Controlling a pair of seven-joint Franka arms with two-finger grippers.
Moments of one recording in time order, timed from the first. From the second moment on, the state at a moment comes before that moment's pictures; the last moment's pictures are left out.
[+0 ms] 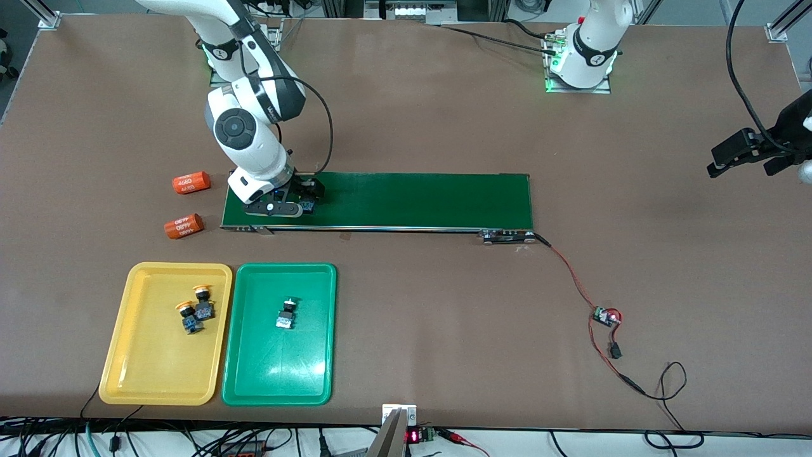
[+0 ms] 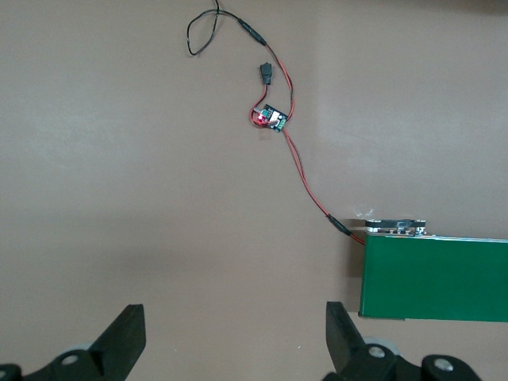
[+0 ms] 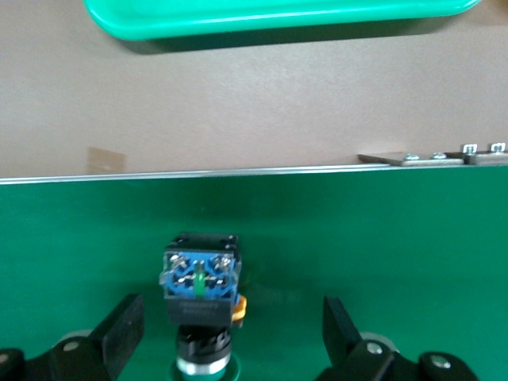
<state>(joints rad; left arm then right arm) 0.17 0.02 -0.14 -1.57 -0.02 1.63 -0.03 0.33 0.28 0.14 -2.18 -0.03 2.42 0.53</state>
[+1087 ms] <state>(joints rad) 0.17 0.02 -0.14 -1.57 -0.02 1.63 -0.03 0.26 0.37 0.14 -1.69 -0.08 2.14 0.37</state>
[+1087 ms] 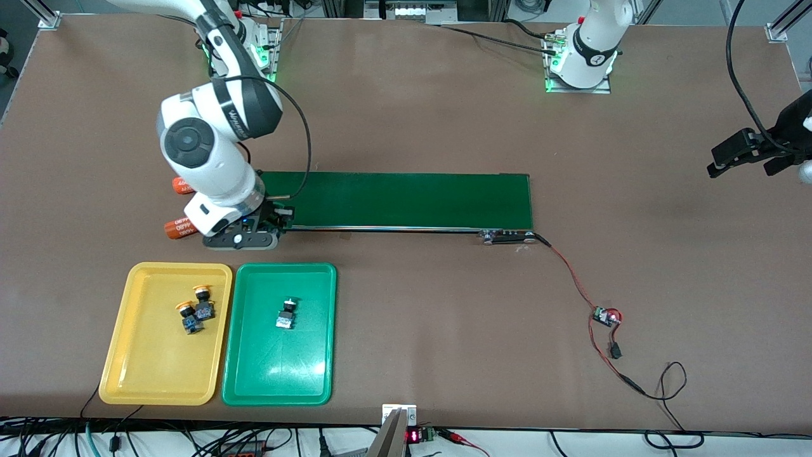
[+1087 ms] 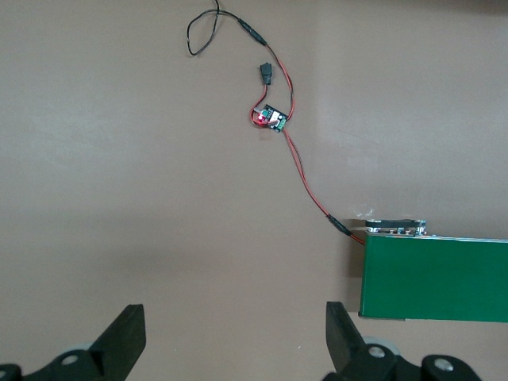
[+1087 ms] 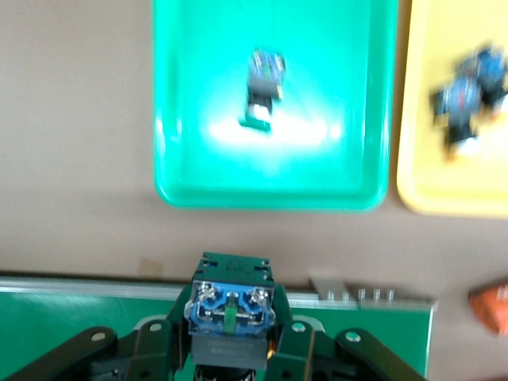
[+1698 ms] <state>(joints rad) 0.17 0.02 -0.14 -1.57 -0.02 1.63 -0.03 0.26 0.77 0.13 -1.38 -0.12 2.38 0.18</state>
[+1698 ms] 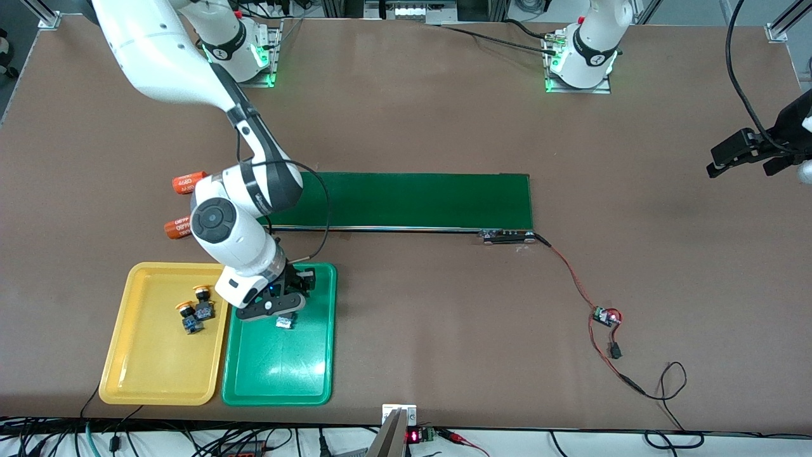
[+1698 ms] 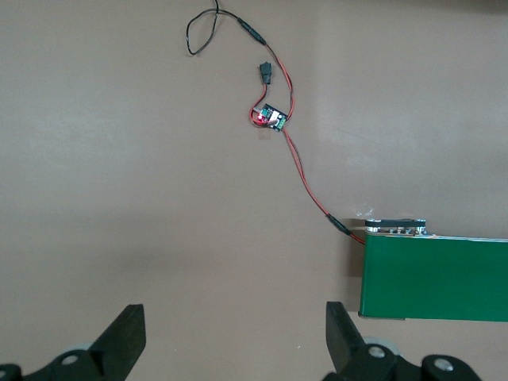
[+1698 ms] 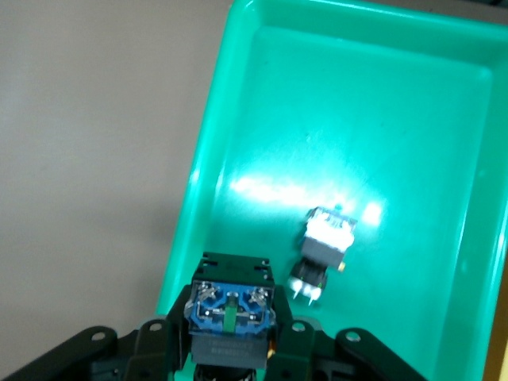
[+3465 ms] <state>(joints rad) 0.17 0.02 -0.14 -1.57 -0.02 1.63 -0.03 0.13 0.30 0.12 -1.34 -0.07 1.45 0.08</state>
